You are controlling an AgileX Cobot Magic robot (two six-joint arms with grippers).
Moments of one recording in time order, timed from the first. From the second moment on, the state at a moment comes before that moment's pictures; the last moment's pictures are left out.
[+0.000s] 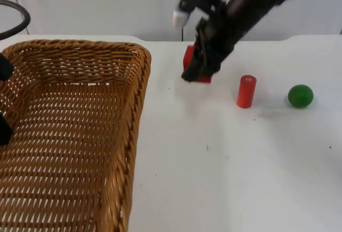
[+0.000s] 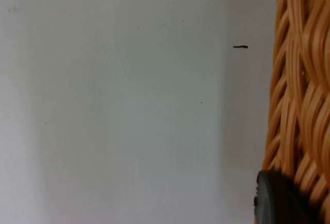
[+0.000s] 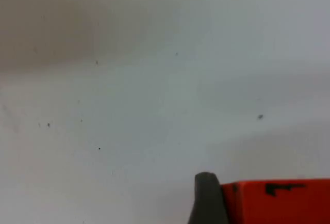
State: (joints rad) right arm 0.44 2.46 -2.13 0.48 0.90 -1.19; left arm 0.10 1.50 -0.83 -0.51 0.98 0.38
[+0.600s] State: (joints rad) right arm 0.44 2.18 -2.13 0.35 1.14 -1.02; left arm 0.10 1.50 -0.83 -0.51 0.98 0.41
